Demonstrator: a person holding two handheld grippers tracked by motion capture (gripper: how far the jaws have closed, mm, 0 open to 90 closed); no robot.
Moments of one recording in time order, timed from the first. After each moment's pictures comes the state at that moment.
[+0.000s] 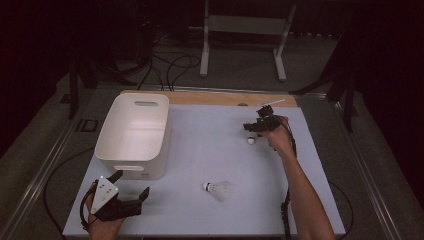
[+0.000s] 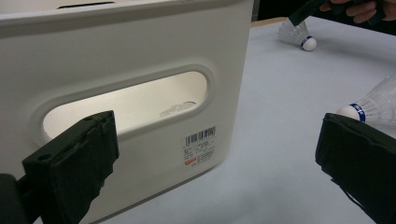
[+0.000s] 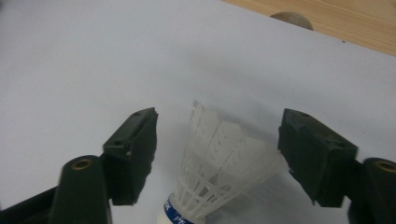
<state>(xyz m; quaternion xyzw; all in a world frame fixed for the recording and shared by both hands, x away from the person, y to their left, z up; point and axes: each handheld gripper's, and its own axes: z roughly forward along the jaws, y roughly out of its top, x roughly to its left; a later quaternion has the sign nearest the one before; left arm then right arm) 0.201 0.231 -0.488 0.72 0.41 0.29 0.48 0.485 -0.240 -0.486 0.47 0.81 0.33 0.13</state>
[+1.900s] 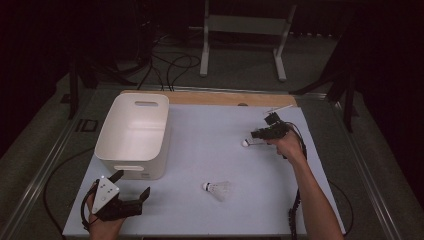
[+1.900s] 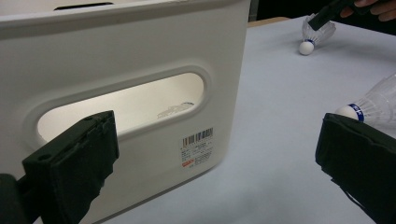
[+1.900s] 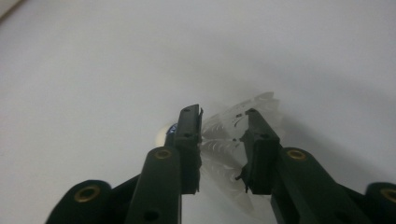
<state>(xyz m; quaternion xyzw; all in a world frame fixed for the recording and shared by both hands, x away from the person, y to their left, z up) 0.201 0.230 -0.488 0.72 0.41 0.29 0.48 0.457 -0.259 -0.481 0.44 0.83 0.33 0.06</state>
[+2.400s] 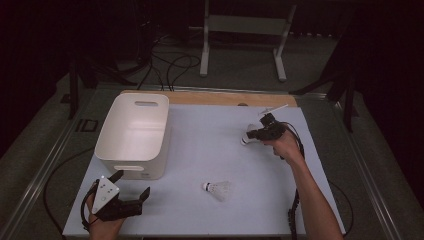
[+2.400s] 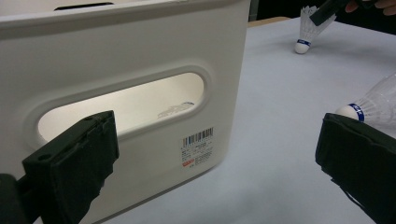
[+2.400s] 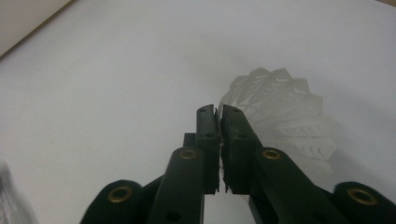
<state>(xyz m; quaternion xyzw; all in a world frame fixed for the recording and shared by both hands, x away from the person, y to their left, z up) 0.201 0.230 -0.488 0.72 0.41 0.29 0.48 0.445 -0.242 -0.468 0.40 0.85 0.35 0.05</state>
